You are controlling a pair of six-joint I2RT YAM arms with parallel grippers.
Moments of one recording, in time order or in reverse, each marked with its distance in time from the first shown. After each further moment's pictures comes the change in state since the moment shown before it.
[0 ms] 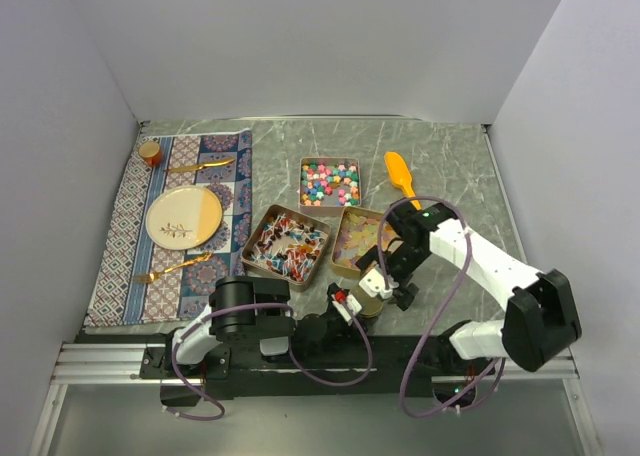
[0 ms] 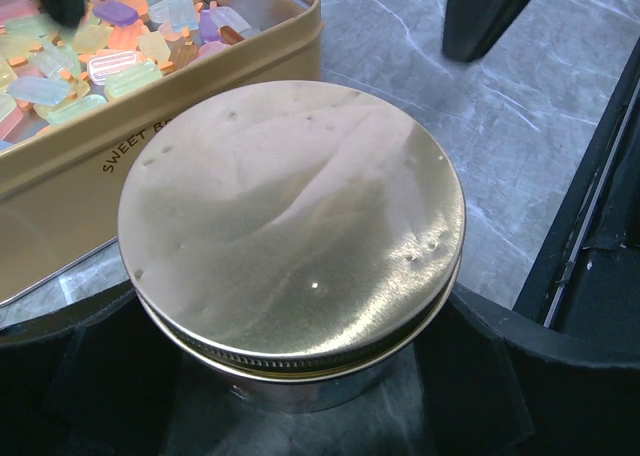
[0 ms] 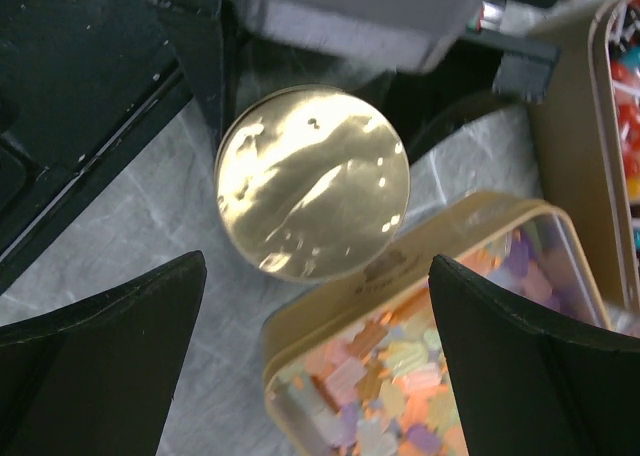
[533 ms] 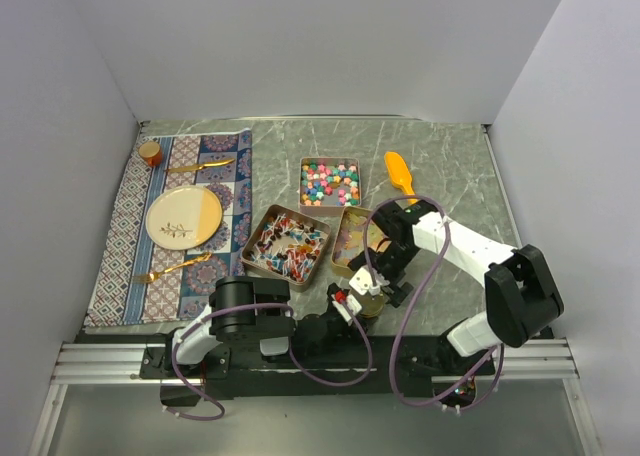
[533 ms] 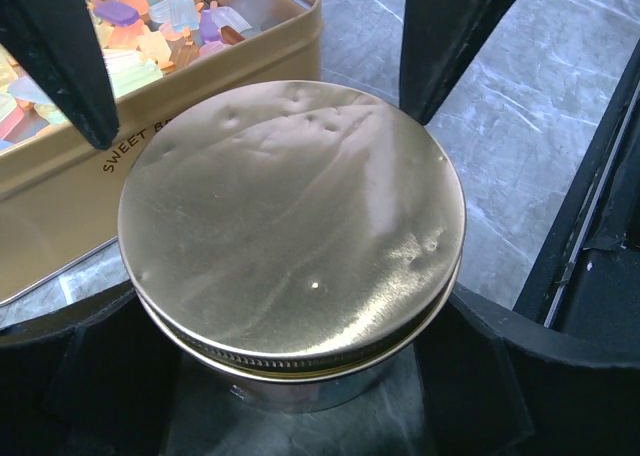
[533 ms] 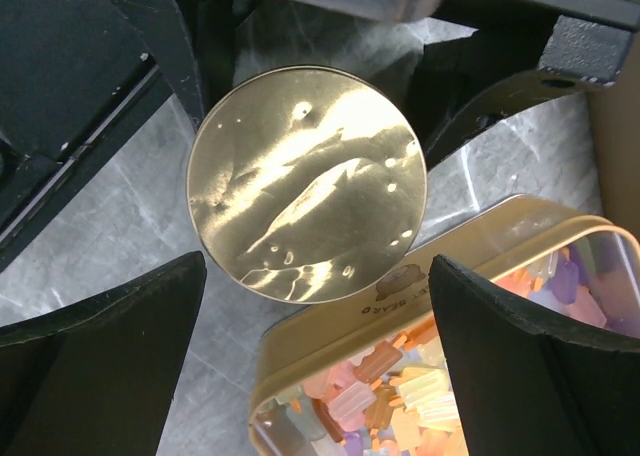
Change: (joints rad) left arm 0.001 0.000 0.001 0.000 -0.003 -0.001; right arm 0.051 0.157 0.019 0.056 0.054 0.028
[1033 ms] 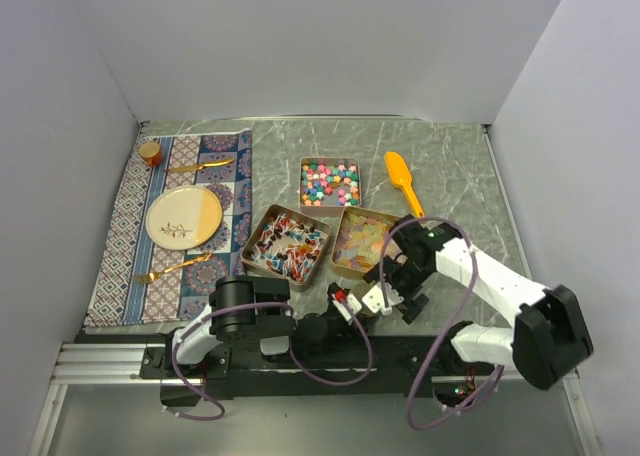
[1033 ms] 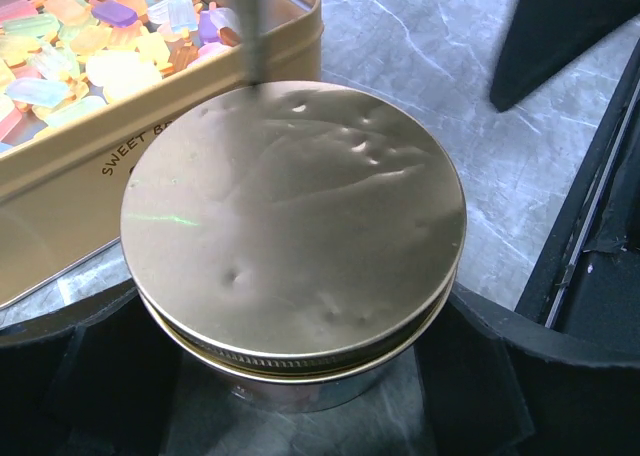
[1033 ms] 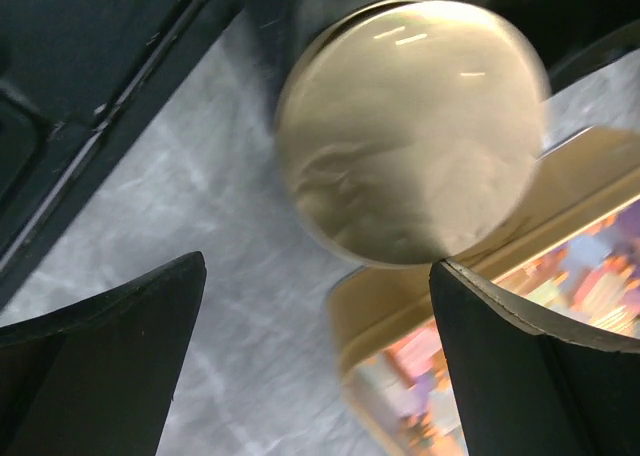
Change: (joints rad) left arm 0.008 0.000 0.004 0.000 0.006 -0.002; right arm -0.021 -0.235 -0.189 0.071 0.119 0.071
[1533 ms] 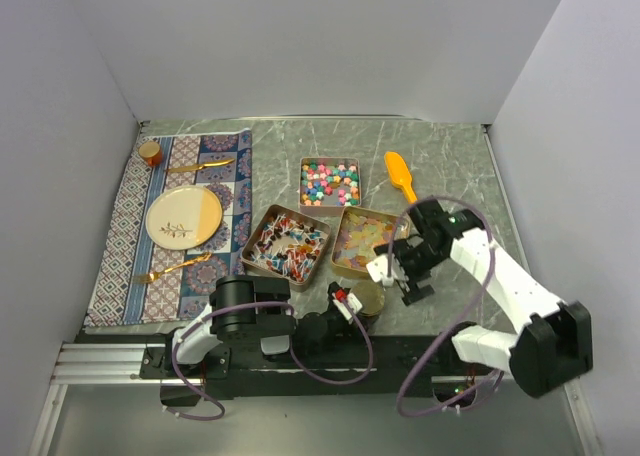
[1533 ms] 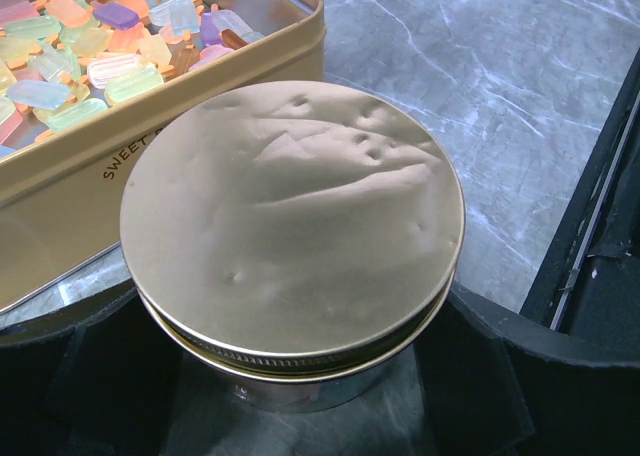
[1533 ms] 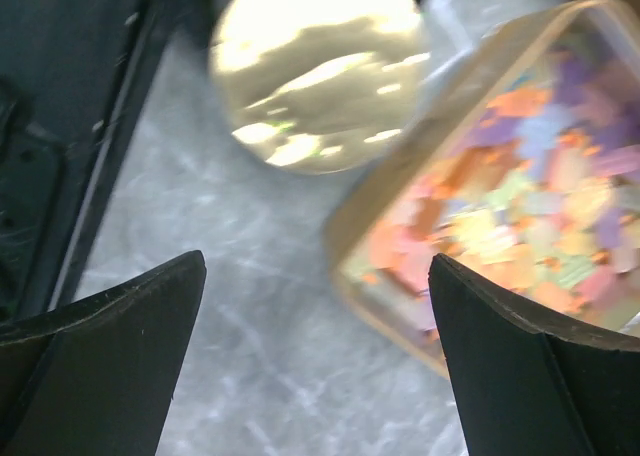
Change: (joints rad) left arm 0.004 0.003 0.005 0.000 0.004 0.000; right arm -0.152 -0.064 0.121 -0.109 -0.065 0.160
